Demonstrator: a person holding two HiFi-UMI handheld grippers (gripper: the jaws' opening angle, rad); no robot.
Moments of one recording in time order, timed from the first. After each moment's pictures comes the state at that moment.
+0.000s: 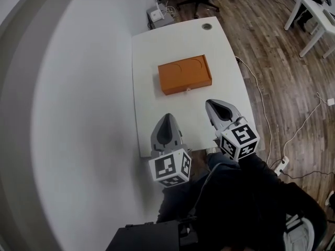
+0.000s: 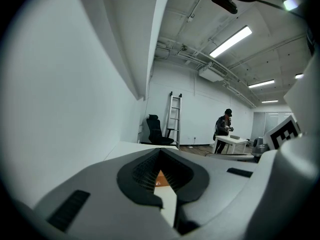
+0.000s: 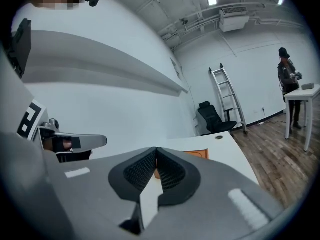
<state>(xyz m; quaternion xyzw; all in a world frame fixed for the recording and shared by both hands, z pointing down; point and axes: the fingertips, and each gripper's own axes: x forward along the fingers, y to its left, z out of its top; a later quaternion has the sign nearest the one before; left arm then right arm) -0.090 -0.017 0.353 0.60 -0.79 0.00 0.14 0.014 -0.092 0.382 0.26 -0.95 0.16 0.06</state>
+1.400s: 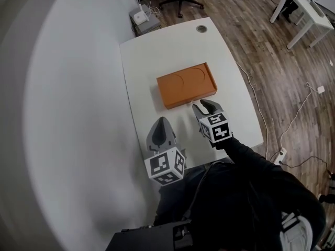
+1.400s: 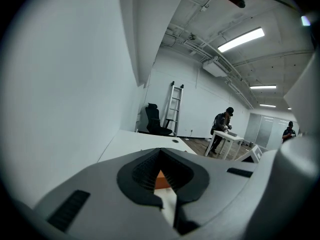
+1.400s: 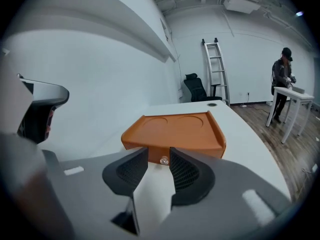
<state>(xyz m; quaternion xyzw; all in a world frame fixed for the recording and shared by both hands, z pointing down) -0.193 -0.082 0.413 0.62 -0.76 0.02 0.21 -0.088 -0.173 0.539 0.33 -0.89 0.21 0.24</state>
